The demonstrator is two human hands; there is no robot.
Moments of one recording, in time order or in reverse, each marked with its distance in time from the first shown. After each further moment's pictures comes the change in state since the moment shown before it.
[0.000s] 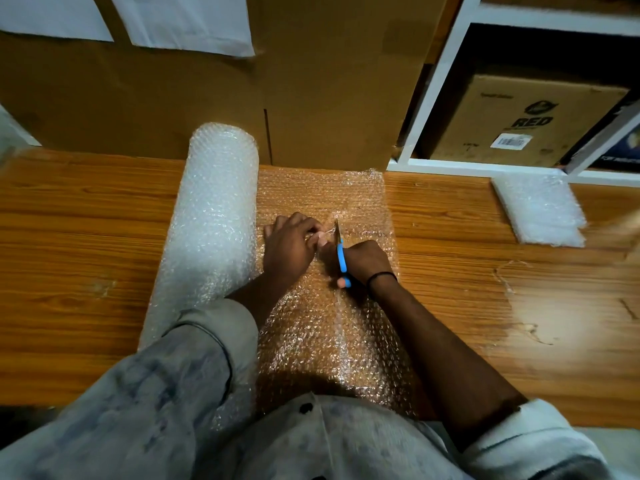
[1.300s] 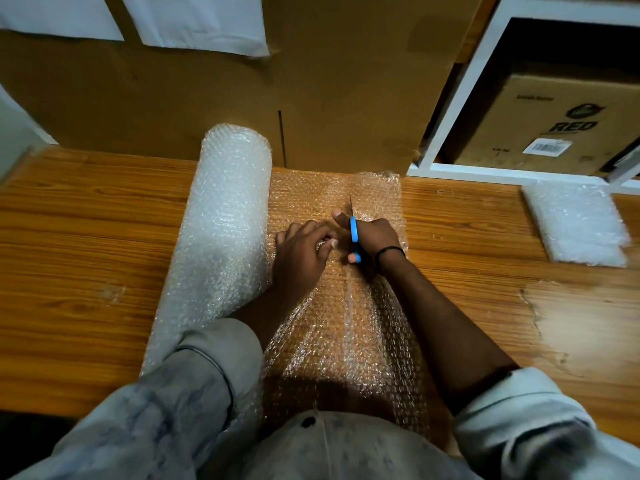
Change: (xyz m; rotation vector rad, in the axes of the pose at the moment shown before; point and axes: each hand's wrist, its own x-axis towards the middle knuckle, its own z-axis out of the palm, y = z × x) left_hand 0.002 -0.003 0.007 -0.060 0.087 0.033; right_hand 0.057 -0.042 -0.001 0.202 -0.005 0.062
